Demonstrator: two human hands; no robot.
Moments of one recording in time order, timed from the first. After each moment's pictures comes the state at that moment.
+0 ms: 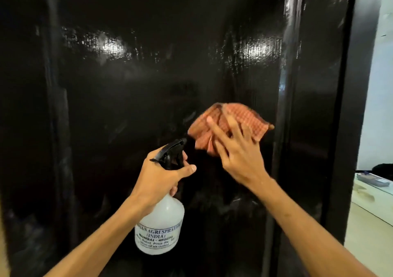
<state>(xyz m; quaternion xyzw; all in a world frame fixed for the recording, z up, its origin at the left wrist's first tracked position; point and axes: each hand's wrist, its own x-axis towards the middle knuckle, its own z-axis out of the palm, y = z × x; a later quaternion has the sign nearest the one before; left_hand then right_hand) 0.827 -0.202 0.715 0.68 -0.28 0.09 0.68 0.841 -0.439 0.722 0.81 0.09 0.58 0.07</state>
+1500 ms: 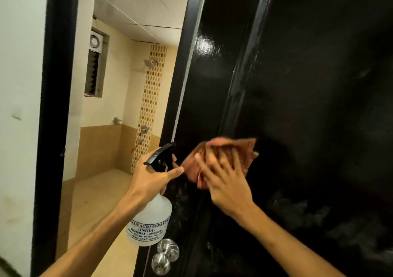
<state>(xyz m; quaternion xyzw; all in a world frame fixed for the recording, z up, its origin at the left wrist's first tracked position) 0.839 0.130 0.647 0.68 -0.10 0.28 0.67 0.922 -0.096 0.635 0.81 0.27 0.49 0.19</state>
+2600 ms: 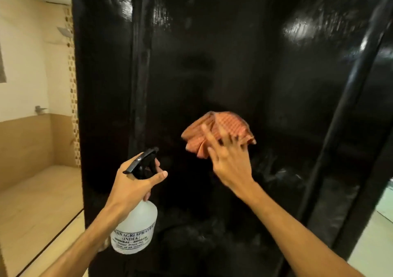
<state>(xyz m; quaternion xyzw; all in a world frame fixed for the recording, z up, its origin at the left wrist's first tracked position) 0.827 0.019 0.599 0.68 -0.17 0.15 0.69 0.869 -0.250 0.631 0.84 0.12 0.52 0.11</state>
